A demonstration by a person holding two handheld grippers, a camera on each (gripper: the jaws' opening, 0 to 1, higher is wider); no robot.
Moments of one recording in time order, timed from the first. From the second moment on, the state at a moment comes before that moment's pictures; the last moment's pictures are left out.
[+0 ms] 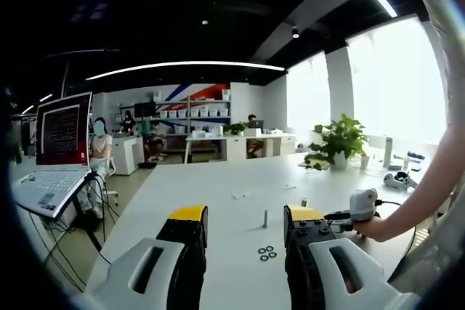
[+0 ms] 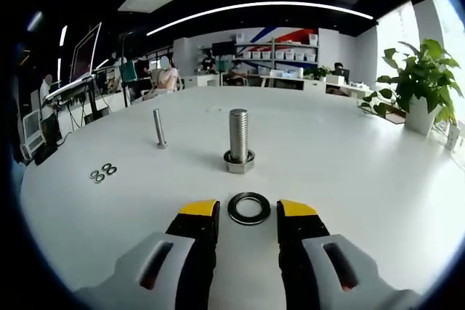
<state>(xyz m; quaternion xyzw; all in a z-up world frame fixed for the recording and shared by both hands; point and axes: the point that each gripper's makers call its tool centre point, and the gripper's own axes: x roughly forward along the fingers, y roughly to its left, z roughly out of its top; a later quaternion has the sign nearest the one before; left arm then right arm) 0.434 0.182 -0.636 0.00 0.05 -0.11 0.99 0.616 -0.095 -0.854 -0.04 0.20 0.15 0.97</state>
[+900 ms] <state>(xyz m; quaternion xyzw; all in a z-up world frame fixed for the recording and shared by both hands) 0.435 0.182 -0.637 0.00 0.05 -0.11 0.99 0.620 -0.093 -0.854 -0.04 0.19 0.16 0.97</state>
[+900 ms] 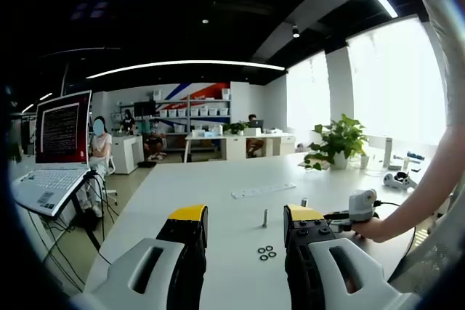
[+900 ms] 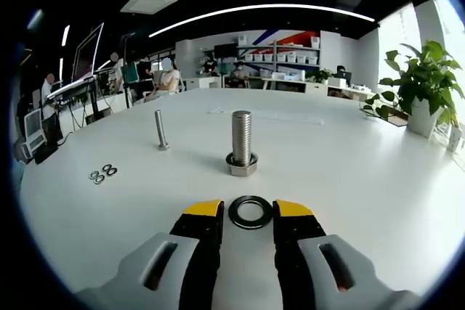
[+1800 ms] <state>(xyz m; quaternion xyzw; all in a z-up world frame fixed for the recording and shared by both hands) 0.436 0.181 -0.639 0.00 0.05 -0.11 0.99 0.619 -0.095 -0.854 -0.05 0.19 0.16 0.97</state>
